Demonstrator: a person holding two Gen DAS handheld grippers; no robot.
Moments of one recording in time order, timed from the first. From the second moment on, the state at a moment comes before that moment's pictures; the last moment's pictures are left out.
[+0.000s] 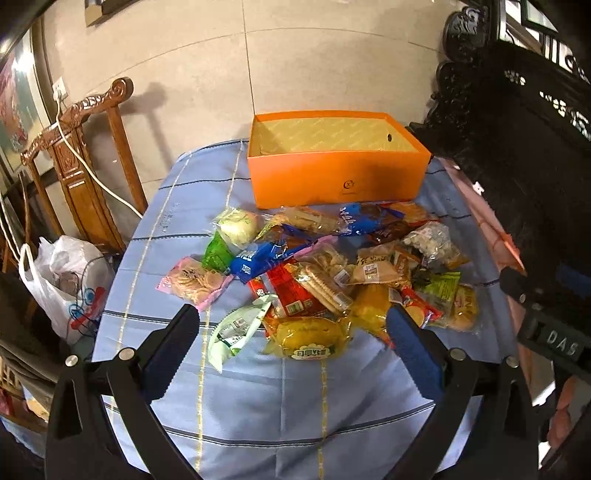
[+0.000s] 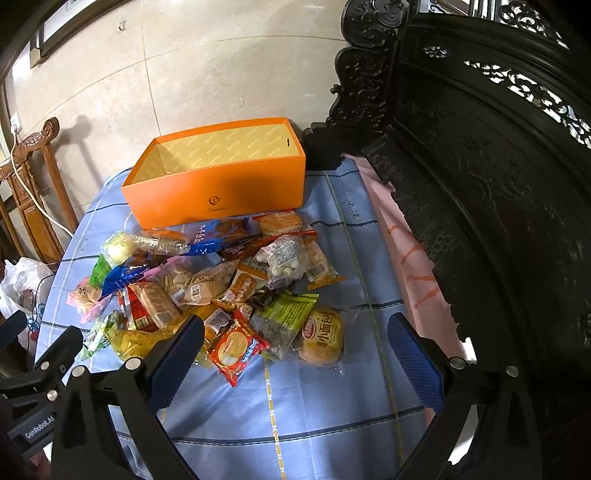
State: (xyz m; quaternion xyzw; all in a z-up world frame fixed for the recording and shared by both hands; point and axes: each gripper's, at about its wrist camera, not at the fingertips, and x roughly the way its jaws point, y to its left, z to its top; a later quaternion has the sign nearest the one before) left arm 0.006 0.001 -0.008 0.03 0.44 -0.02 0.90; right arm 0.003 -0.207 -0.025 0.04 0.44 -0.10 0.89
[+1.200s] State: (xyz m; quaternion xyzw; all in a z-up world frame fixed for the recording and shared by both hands) left arm 0.170 -0.001 -0.096 0.02 0.45 -0.08 0.89; right arm 0.160 -0.240 -0.134 0.09 0.45 -0.04 0.89
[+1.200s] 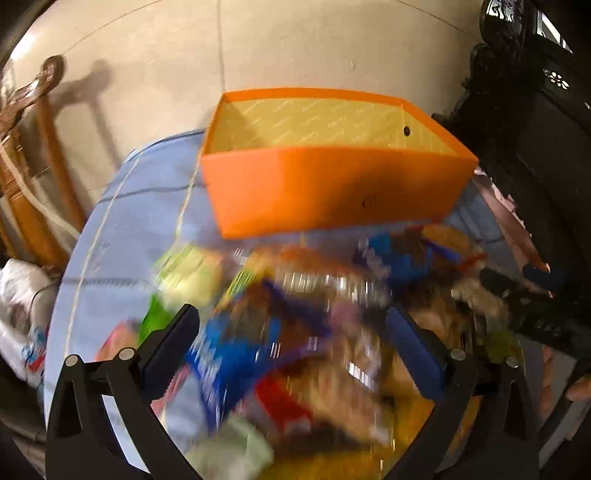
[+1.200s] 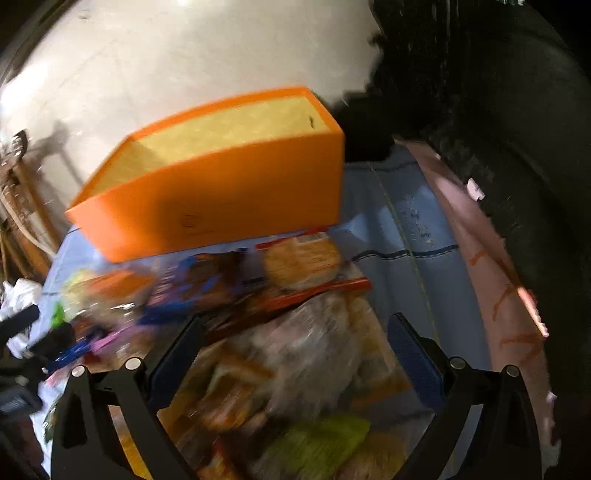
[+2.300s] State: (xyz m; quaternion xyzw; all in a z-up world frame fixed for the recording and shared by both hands) left arm 0.178 0.006 -0.048 0.01 0.43 -0.17 0.89; right arm 0.091 -0.244 -0.027 0.07 0.31 -0.05 0.95
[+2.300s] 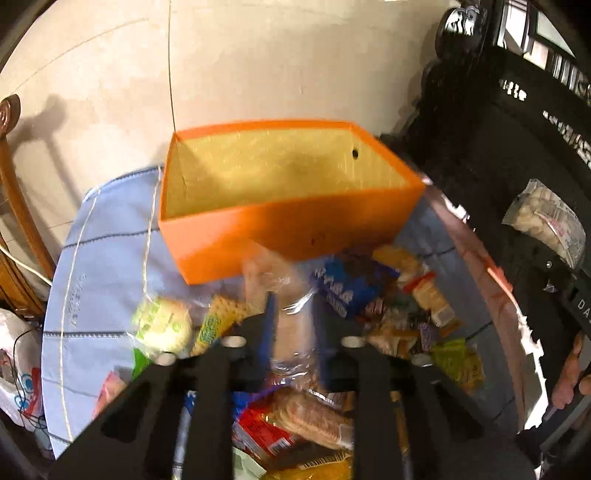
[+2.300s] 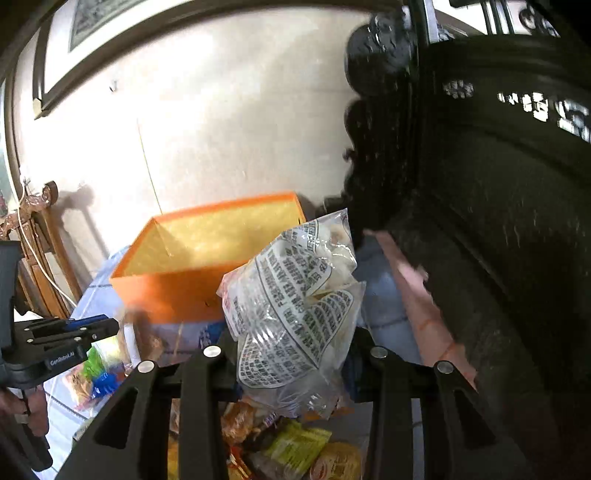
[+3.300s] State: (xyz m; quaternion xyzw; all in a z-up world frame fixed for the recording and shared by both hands) left arm 0.263 -0.095 -0.183 0.23 0.50 -0.09 0.83; right arm 0.103 -0.262 -0.047 0.13 0.34 -0.05 0.93
